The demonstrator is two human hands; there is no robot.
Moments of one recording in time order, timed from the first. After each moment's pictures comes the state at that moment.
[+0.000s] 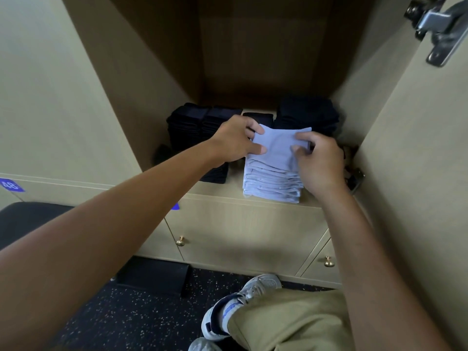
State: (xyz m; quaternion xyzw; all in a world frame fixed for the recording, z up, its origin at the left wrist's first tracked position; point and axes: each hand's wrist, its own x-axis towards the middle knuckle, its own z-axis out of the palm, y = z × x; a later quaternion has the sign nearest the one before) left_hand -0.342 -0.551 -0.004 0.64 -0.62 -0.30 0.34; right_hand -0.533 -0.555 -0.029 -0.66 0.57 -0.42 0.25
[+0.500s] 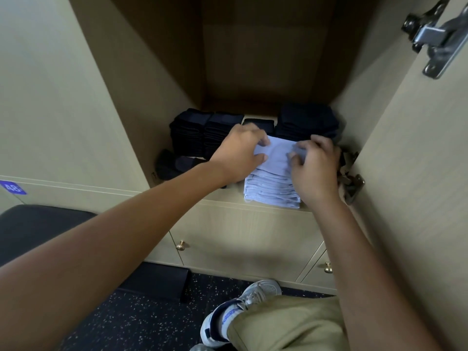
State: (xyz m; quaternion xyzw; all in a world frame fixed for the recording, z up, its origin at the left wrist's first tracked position) left_hand -0.349 -0.539 -0.019 0.62 -0.73 -0.05 0.28; right_hand -0.527 -0.556 -0.042 -0.72 0.59 -0.35 0.12
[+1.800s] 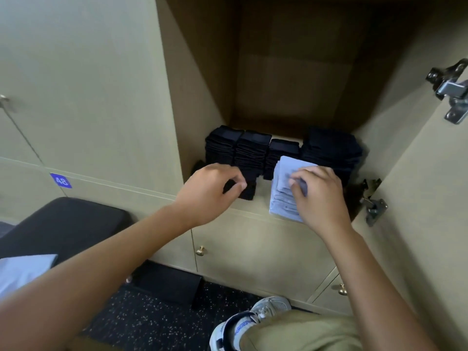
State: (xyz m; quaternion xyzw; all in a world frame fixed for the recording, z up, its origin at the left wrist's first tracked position) left_hand -0.277 -0.418 -0.017 0.62 -0.71 -0.01 0.32; right_hand -0.506 -0.520 -0.035 -0.82 0.46 -0.33 0.02
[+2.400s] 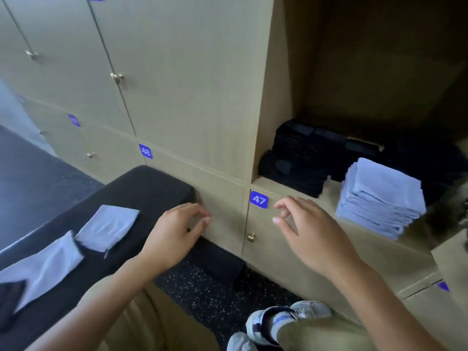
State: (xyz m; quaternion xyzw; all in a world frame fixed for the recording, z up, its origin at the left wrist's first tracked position) left_hand -0.194 -0.246 -0.095 0.78 -0.52 -0.03 0.34; right_hand -0.428 -0.411 -0.042 -0.93 0.28 -0.18 0.12
